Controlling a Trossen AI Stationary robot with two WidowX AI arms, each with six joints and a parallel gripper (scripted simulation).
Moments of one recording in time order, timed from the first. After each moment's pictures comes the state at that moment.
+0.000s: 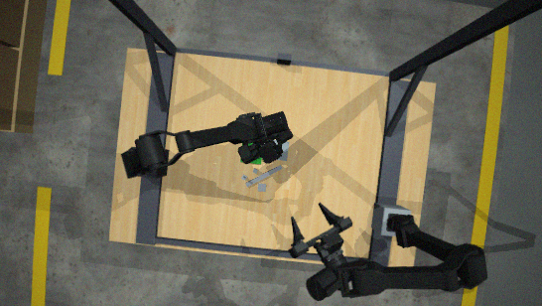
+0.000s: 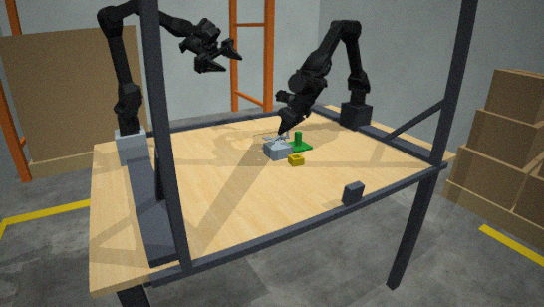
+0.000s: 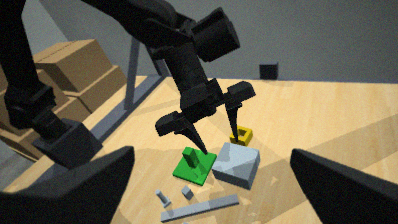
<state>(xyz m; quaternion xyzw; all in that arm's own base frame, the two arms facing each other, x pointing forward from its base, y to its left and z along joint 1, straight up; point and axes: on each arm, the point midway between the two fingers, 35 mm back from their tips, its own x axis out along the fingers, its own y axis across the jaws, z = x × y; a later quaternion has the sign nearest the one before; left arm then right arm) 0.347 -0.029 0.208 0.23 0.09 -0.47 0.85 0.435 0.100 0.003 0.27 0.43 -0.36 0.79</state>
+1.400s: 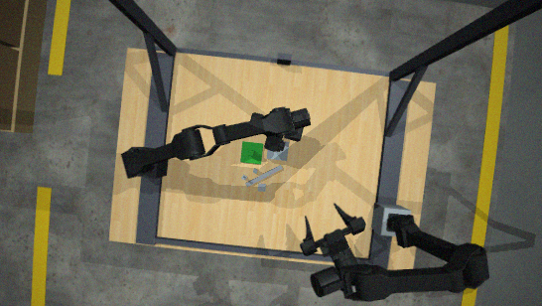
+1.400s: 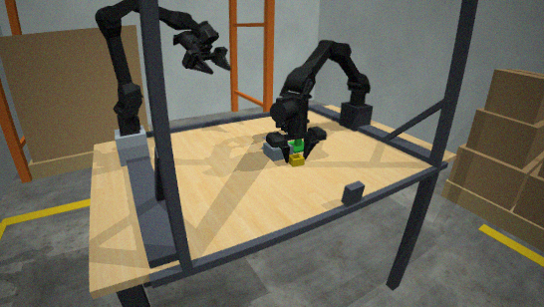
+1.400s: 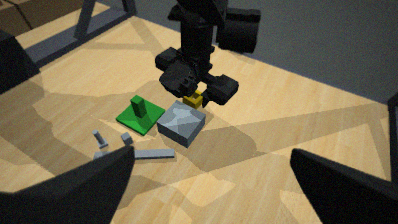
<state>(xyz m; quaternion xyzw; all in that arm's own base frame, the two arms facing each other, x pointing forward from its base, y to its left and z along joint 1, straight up) 0.306 -0.030 0.193 0.14 0.25 -0.48 0.83 0.449 0.176 -0.062 0.53 0.47 -0.53 0.47</state>
